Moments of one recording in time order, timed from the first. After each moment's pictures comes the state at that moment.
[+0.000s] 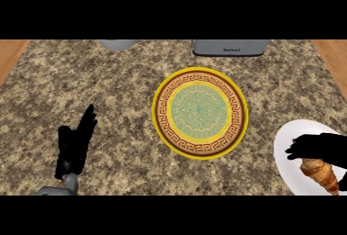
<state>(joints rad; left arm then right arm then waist) -0.02 0.23 -0.17 -1.47 0.06 0.28 0.20 -0.21 -0.82 0.33 -1.07 0.94 0.21 -0.95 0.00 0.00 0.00</state>
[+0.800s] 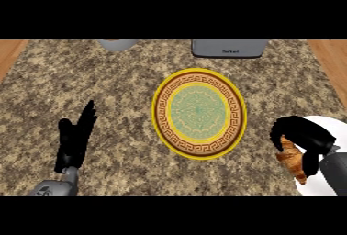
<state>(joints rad) -0.06 0.21 -0.13 -1.44 0.04 0.24 0.22 -0.29 -0.56 0.22 -1.06 0.93 0.17 -0.69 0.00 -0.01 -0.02</state>
